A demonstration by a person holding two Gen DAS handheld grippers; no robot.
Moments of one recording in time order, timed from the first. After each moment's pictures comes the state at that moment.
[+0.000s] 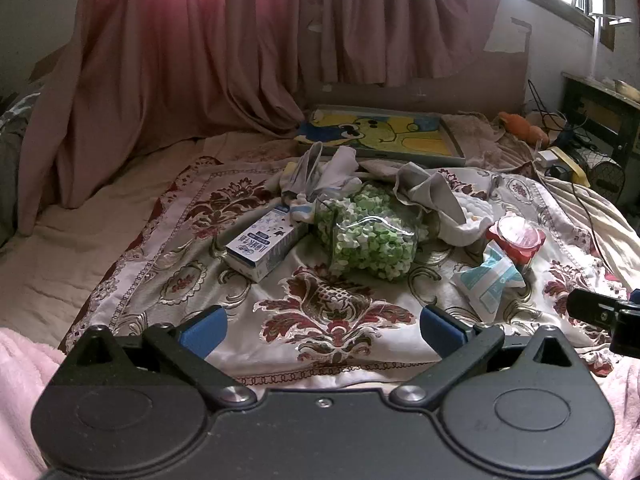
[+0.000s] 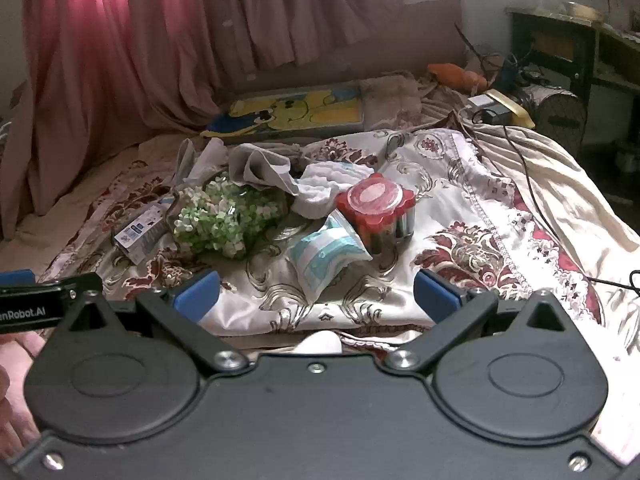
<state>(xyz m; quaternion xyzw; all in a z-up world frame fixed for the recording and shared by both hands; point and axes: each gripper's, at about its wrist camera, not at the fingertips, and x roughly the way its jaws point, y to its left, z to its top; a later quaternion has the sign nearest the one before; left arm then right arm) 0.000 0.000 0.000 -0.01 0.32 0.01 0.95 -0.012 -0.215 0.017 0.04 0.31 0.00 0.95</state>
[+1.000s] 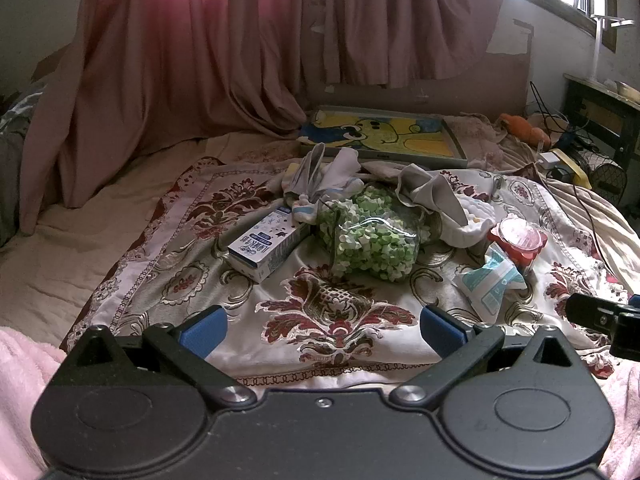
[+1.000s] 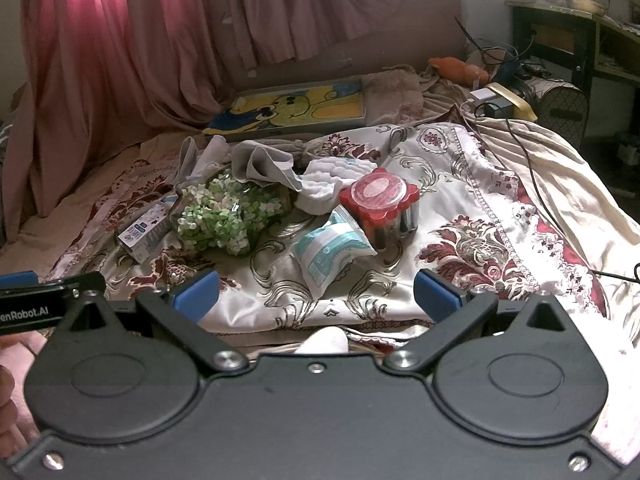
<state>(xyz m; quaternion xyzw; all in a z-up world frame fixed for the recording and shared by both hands) -0.001 -0.001 0.000 -0.01 0.32 0.01 0.95 -0.013 -0.215 0.015 0.05 0.31 0.00 0.95</state>
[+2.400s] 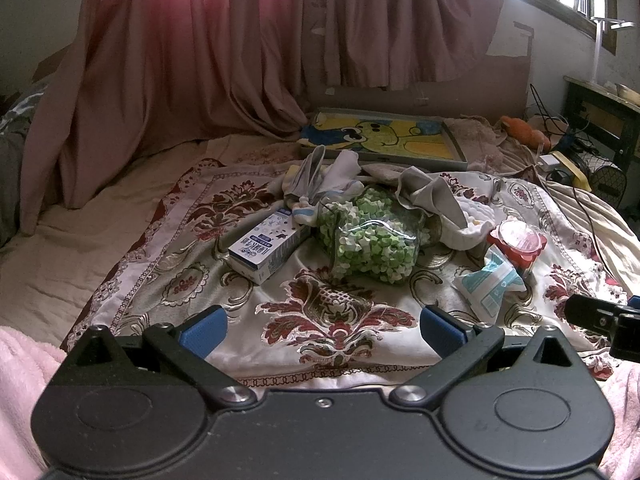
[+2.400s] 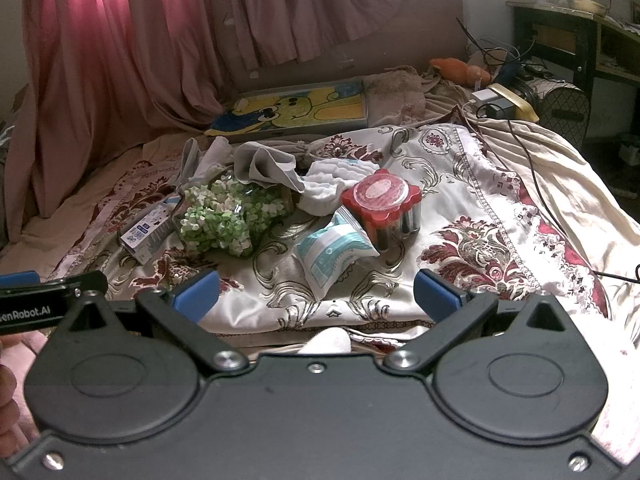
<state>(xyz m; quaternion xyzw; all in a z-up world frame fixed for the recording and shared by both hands) -0.001 -0.001 0.000 -0.01 0.32 0.01 0.95 -0.013 -0.214 0.014 0.05 0.31 0.00 0.95</state>
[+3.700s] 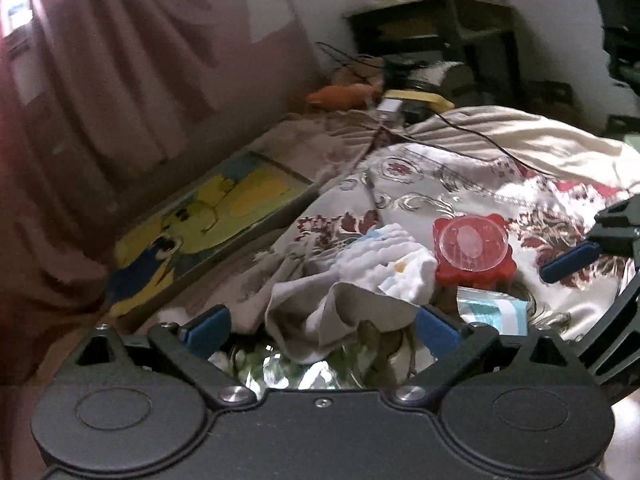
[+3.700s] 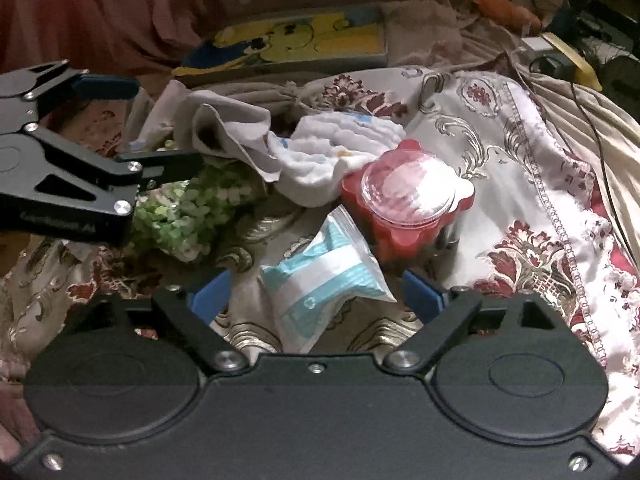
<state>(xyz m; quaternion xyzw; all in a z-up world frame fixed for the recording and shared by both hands) 0.212 -0.079 -0.024 0.25 0.24 -0.30 0.89 0.157 -0.223 -0.046 0.04 0.41 0.02 0.91</state>
